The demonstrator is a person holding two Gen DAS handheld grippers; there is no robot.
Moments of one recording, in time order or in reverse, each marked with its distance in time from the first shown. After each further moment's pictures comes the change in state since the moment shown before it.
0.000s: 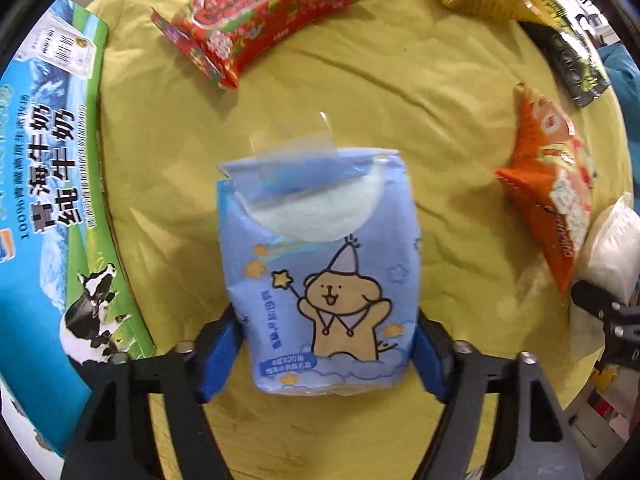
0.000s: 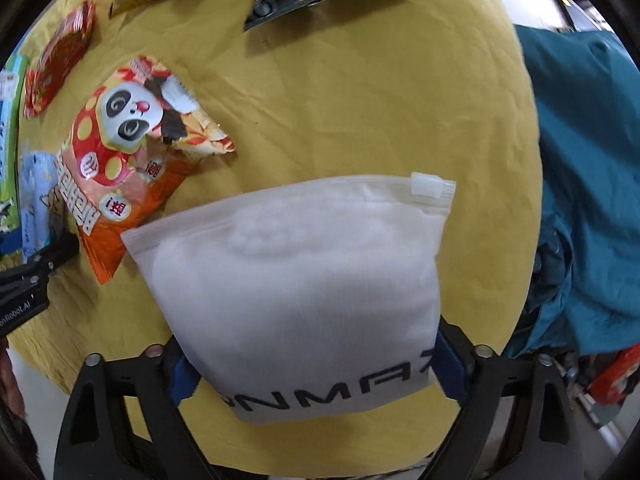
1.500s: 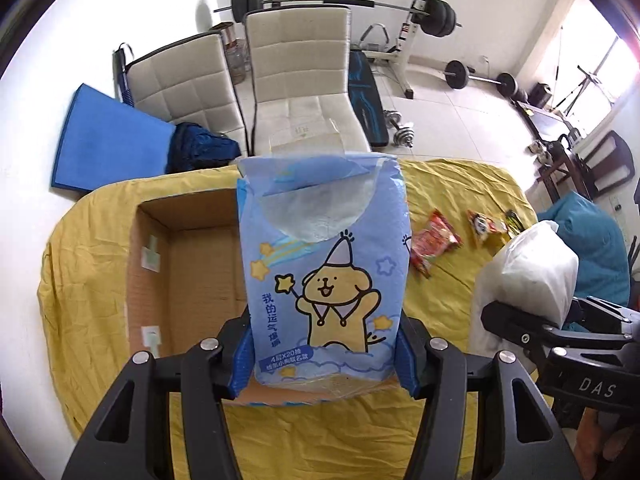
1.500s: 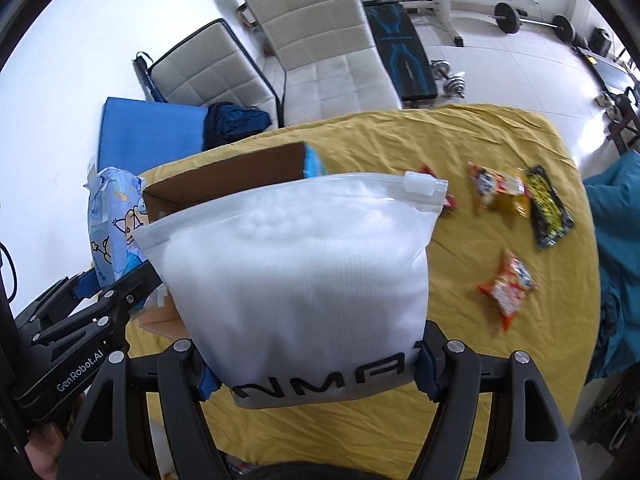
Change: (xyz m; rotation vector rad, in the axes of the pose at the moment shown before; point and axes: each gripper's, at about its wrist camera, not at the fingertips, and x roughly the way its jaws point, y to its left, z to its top) left arm -0.303 0.255 -0.120 -0.111 -0.505 -0.055; right arm -0.267 0.304 -0.025 -0.048 -0.408 0.298
